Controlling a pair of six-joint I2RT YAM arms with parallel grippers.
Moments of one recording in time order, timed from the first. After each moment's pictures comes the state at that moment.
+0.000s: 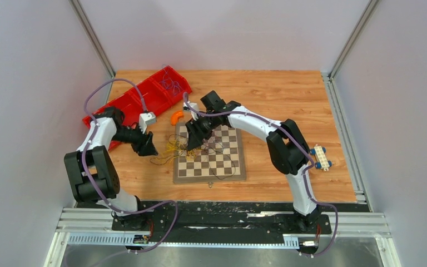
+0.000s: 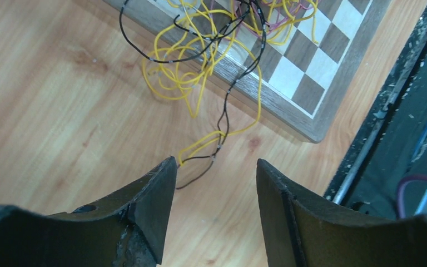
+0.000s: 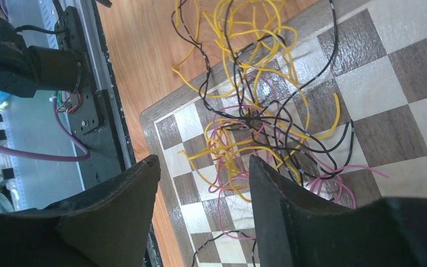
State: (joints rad) left arm 0.26 1.52 1.05 -1.08 0.83 1.09; right arm 0.73 2.13 1.73 -0.54 -0.76 -0.01
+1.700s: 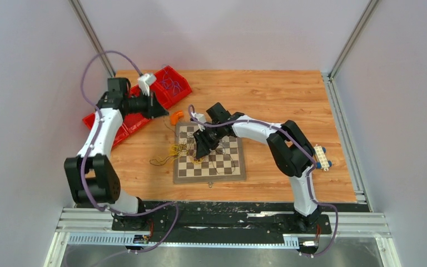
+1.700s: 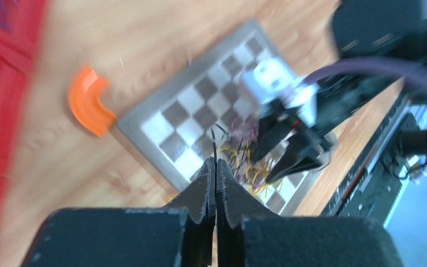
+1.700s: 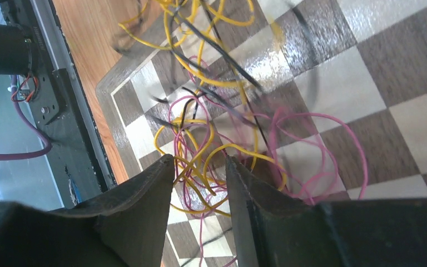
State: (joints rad) left arm 0.08 1.55 1.19 -0.60 0.90 0.20; right arm 0.73 2.10 1.49 -0.40 -0.69 0.02
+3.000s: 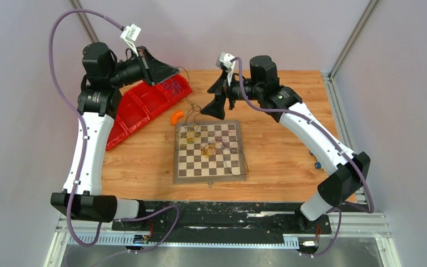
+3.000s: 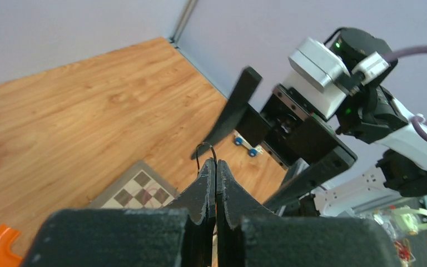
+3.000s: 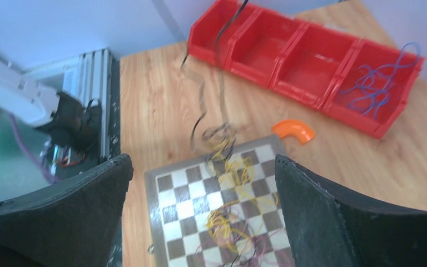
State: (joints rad) left arm -0.05 1.34 1.67 -0.36 0.93 -0.47; right arm 0.59 1.57 1.62 -0.35 -0.79 -0.10
